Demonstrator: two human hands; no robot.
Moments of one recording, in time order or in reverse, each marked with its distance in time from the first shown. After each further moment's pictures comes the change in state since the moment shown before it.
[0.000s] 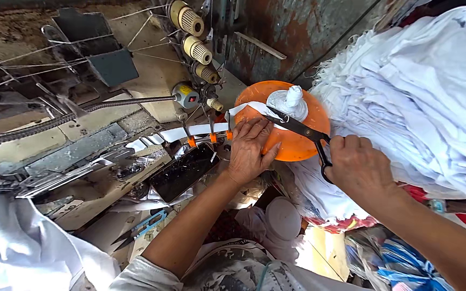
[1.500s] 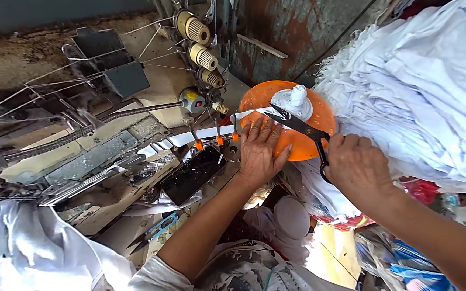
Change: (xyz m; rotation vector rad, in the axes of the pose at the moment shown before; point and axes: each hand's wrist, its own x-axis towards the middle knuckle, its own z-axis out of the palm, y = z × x) left_hand -0.001 0.014 0.002 0.084 -0.026 -0.055; right_hand 0.005 -0.027 -0.009 -0.079 -0.159 0.116
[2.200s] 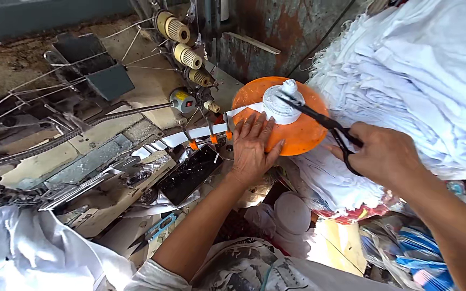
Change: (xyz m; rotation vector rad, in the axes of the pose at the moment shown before) left_hand 0.003 -0.003 -0.005 0.009 -0.060 0.013; right_hand 0.000 0.067 -0.003 0.484 -0.079 0.028
